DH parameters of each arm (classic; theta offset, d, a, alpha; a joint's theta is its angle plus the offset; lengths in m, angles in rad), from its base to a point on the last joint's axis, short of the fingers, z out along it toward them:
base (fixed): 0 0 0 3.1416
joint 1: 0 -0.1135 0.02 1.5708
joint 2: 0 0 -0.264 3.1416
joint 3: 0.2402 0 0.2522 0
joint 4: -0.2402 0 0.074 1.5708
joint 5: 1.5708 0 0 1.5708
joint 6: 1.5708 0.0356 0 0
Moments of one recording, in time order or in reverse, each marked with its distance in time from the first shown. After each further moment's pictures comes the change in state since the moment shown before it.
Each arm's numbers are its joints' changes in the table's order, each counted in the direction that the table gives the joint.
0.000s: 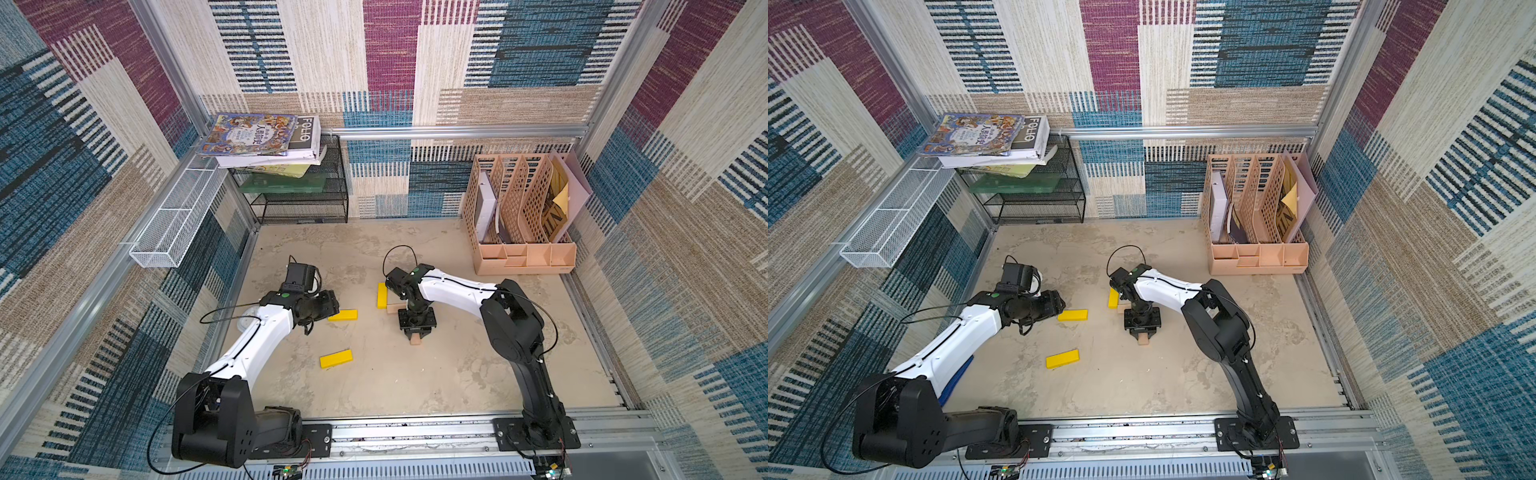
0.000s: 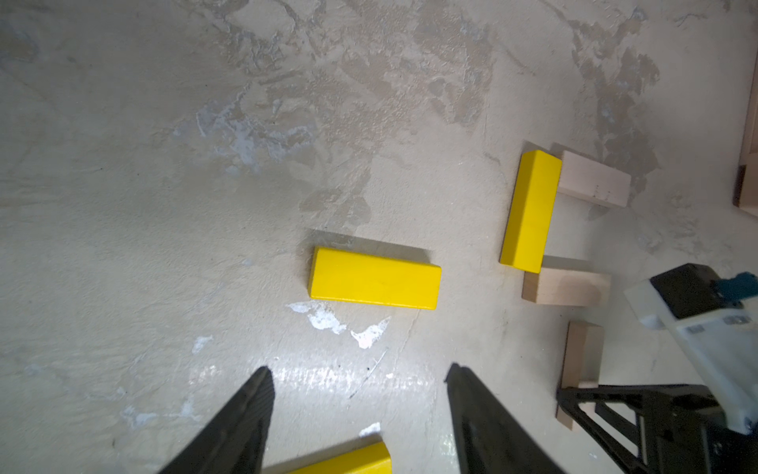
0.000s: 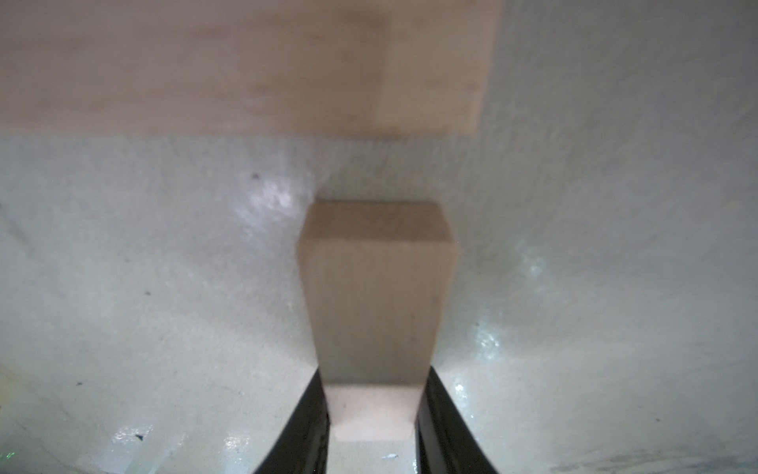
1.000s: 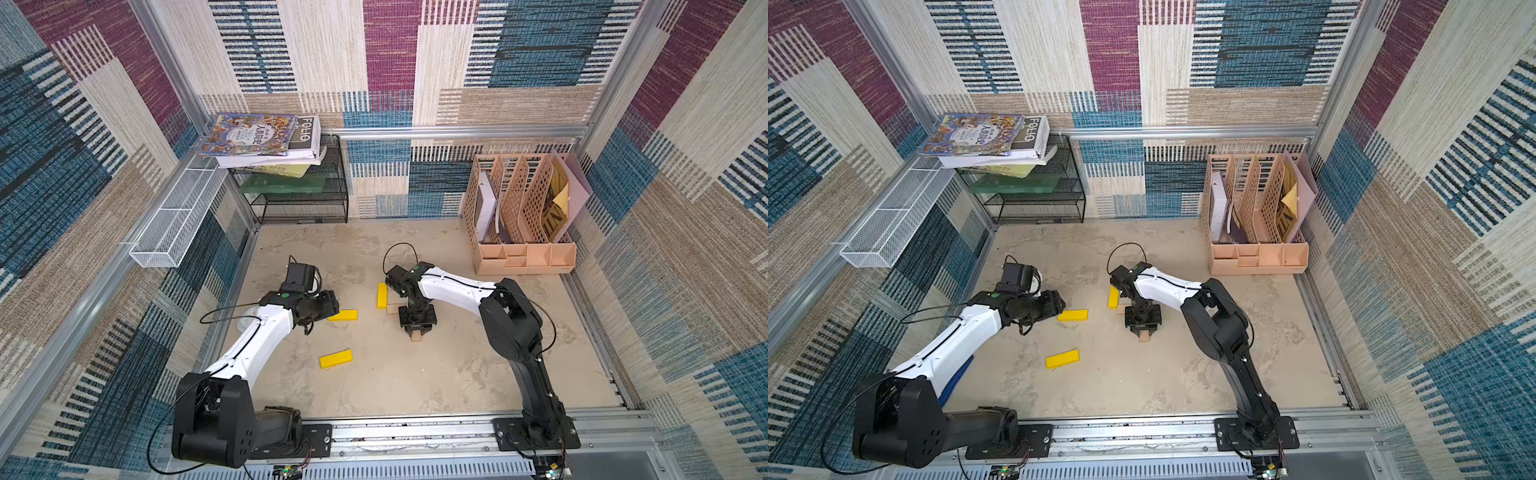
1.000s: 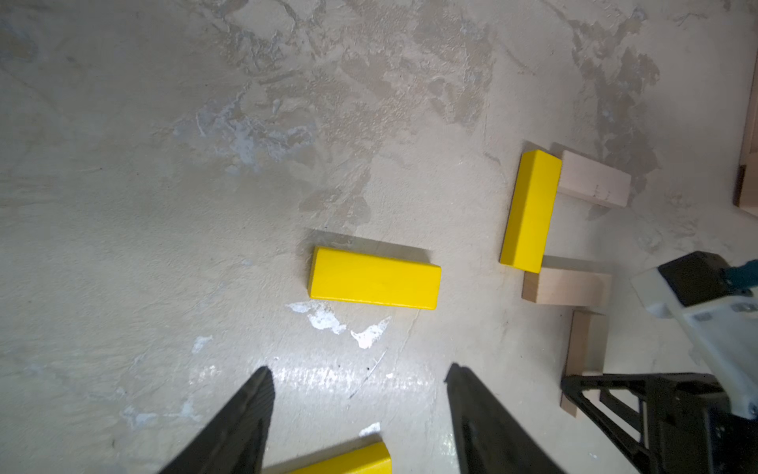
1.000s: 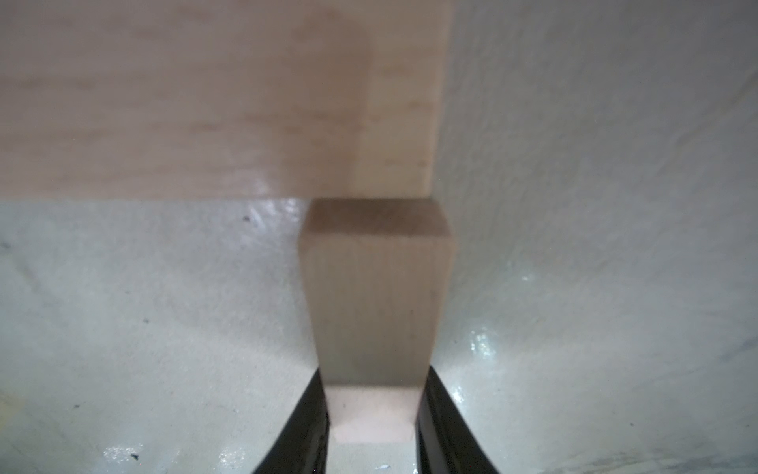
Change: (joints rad) left arm 0.000 0.002 0.000 0.000 0.000 0.000; right arm 0.007 0.018 0.030 -0.014 0.028 0.002
